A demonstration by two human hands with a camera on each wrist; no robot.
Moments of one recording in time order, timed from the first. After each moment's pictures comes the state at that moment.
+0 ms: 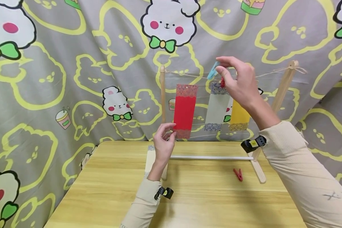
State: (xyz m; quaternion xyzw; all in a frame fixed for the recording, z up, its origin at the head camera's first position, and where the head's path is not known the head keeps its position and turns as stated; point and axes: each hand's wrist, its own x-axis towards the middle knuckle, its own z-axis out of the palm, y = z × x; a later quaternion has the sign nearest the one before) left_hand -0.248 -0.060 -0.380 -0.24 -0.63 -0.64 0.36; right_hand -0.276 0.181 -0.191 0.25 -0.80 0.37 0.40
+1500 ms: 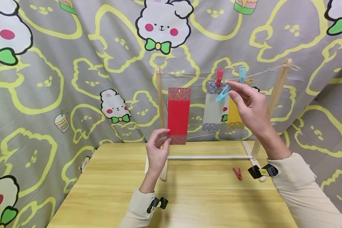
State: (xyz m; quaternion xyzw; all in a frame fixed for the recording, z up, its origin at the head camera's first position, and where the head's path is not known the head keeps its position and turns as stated) left_hand -0.235 -0.074 -0.398 -0.24 -0.63 -0.65 0.35; right_hand -0.233 0.217 -0.256 0.27 -0.74 0.49 0.38
